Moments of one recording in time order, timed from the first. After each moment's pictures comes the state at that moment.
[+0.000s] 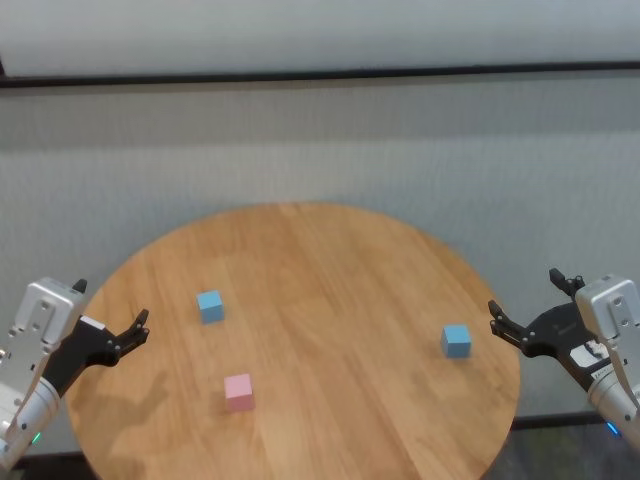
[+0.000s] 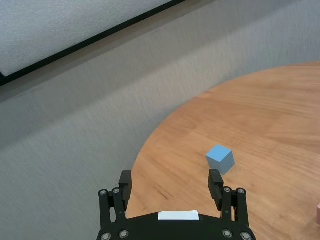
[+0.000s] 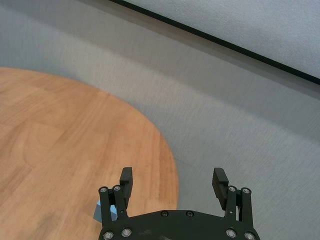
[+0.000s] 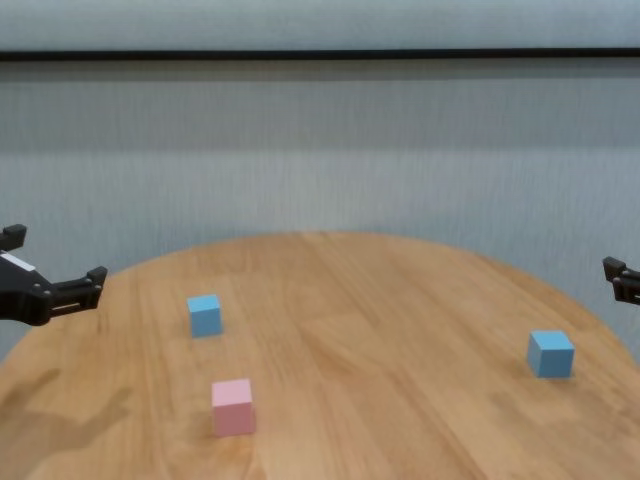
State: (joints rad) left arm -0.20 0.60 0.45 -1.41 -0.25 -0.12 0.03; right arm 0.20 0.60 -0.45 -1.41 0.25 -0.12 -0.03
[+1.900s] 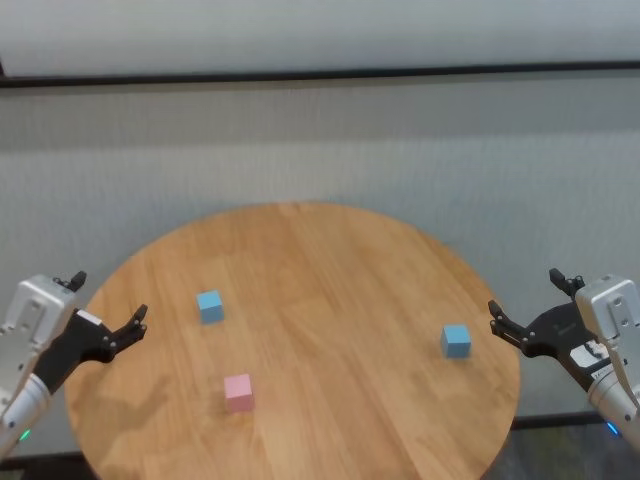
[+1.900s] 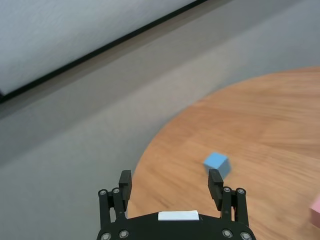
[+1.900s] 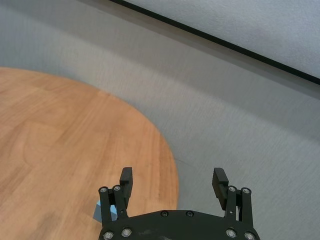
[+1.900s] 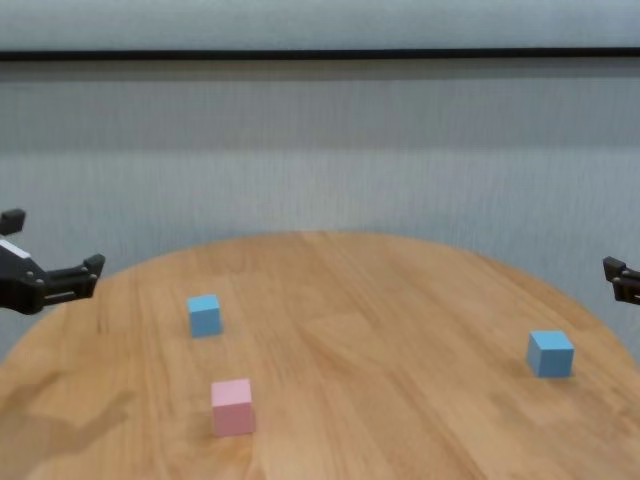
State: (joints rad) left arm -0.18 0.64 0.43 -1.44 -0.26 -0.17 -0.04; right arm 0.20 0.60 -0.45 -1.41 0.25 -0.12 -0.03
